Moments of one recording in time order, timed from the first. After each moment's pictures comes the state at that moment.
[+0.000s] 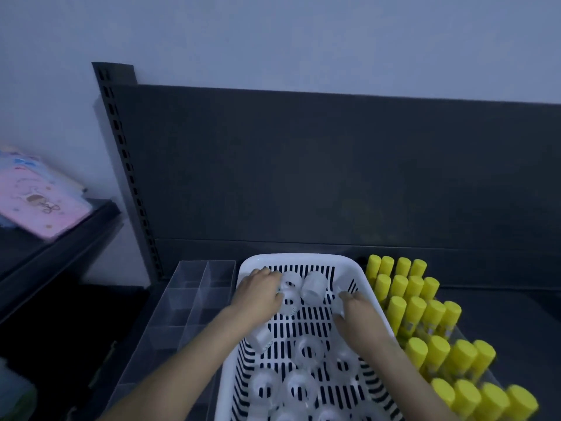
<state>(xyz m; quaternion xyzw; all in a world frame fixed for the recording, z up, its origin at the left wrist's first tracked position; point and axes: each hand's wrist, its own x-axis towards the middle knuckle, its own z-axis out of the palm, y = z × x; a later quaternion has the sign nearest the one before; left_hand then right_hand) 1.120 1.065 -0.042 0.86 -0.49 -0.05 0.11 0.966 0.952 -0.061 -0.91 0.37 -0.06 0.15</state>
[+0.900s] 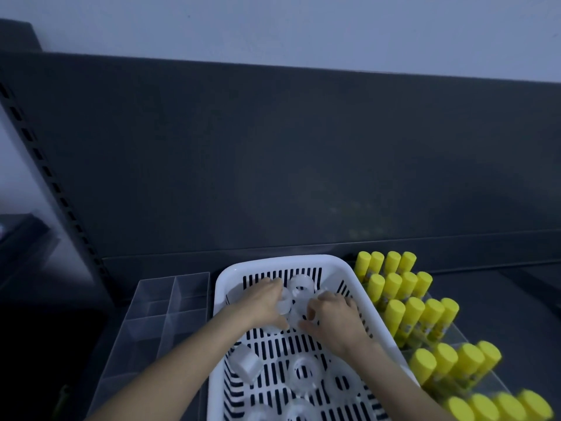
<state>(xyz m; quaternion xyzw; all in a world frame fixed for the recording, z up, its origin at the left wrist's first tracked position) 1.144 1.014 -0.057 0.80 -0.55 -0.23 0.07 1.002 0.939 -0.076 -0.93 0.35 0.02 0.08</state>
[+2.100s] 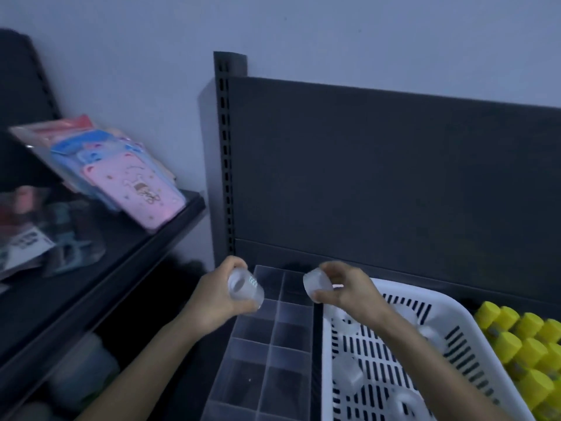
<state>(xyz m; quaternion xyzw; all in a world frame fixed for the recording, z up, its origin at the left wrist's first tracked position) 1.237 1.226 -0.024 0.83 -0.30 -0.10 0.45 1.123 1.014 -0.009 -0.88 0.18 -0.08 0.43</state>
